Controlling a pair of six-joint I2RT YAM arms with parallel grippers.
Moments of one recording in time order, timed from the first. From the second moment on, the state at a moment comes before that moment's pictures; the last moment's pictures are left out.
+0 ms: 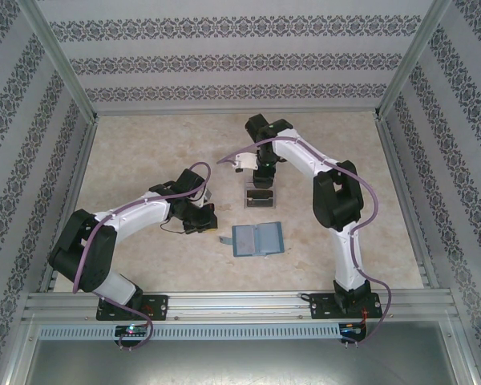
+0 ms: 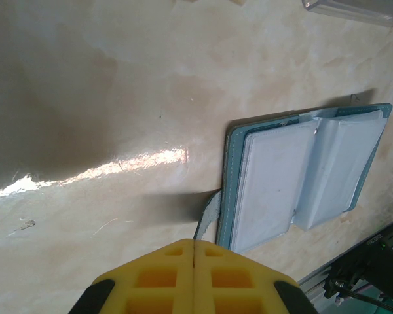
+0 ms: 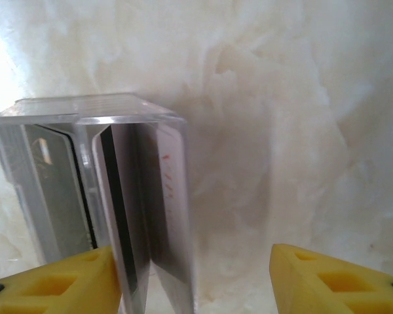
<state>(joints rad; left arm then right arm) -0.50 1.53 0.88 -0.56 0.47 -0.71 0.48 2.18 1.91 -1.13 -0.06 -1.00</state>
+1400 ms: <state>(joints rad) -0.56 1.65 0.95 -0.48 0.55 -0.71 0.65 1.66 1.13 -0.57 -0.34 0.52</state>
